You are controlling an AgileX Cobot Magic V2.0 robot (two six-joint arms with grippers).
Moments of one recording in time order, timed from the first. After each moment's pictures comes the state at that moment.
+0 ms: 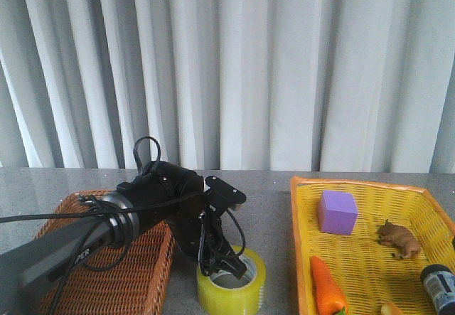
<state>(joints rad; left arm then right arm) -0.50 2.26 -2.06 -0.01 1.03 0.15 -0.11 1.47 -1.30 -0.26 1.04 0.09</state>
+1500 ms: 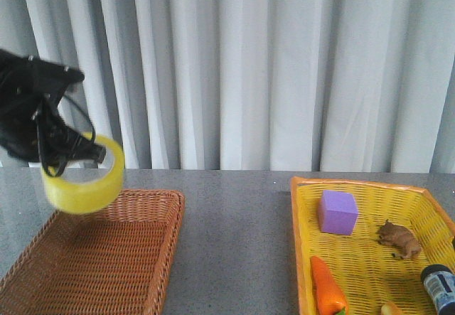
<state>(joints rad) -0.23 1.79 -1.91 0.36 1.14 -0.21 -0.11 1.47 -1.30 -0.26 1.04 0.09</state>
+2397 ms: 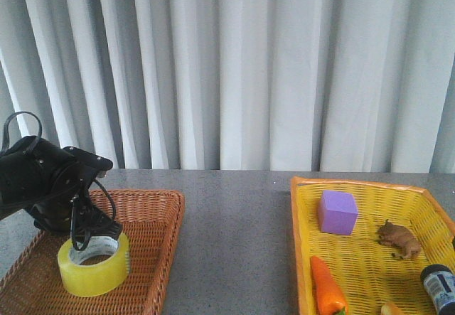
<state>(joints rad) -0.21 1.94 -1.66 0.38 0.94 -0.24 -0.11 1.47 -1.30 -0.26 1.04 0.09</state>
